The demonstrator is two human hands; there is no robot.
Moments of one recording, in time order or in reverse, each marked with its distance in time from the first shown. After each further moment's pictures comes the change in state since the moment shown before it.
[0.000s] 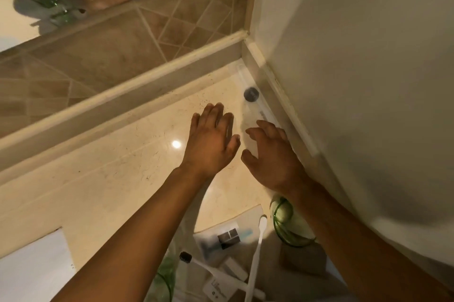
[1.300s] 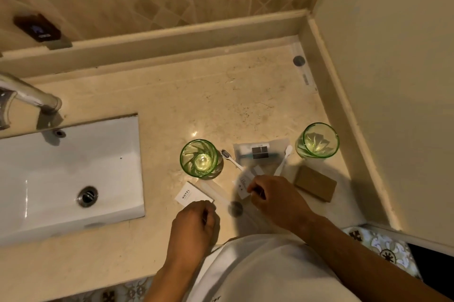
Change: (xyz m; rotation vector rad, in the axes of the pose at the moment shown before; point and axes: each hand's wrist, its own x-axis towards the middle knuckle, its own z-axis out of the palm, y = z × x) left_hand -0.392 0.039 0.055 -0.473 0.113 -0.619; right_hand -0.233 -0.036 0.090 0.061 -0.289 -0.242
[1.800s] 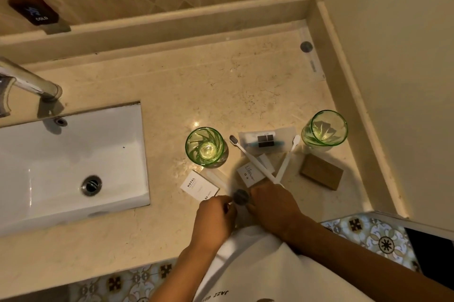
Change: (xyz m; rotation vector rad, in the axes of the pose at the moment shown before) left_hand 0.007 0.003 0.032 -0.050 -0.202 -0.065; right_hand -0.002 -0.005 0.051 -0.318 -0.121 0.094
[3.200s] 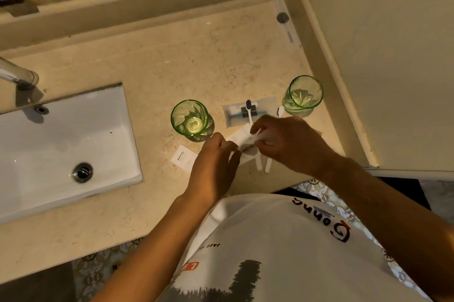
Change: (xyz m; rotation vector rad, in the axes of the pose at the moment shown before) left_hand 0.000 0.043 -0.022 0.163 0.291 0.578; right_hand -0.053 0.022 -0.099 0.178 0.324 -0.217
